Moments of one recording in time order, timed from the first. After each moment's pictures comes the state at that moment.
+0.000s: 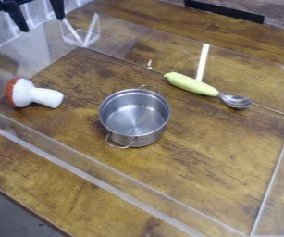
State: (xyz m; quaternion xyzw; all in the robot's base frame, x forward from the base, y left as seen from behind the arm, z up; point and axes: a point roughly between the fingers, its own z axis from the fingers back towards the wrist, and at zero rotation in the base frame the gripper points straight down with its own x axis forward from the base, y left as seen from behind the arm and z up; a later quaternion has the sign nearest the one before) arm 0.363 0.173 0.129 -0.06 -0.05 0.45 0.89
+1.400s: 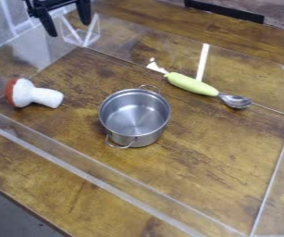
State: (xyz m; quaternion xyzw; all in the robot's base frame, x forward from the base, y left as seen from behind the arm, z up) arm 0.396 0.150 0.116 -0.06 -0.05 0.48 0.87
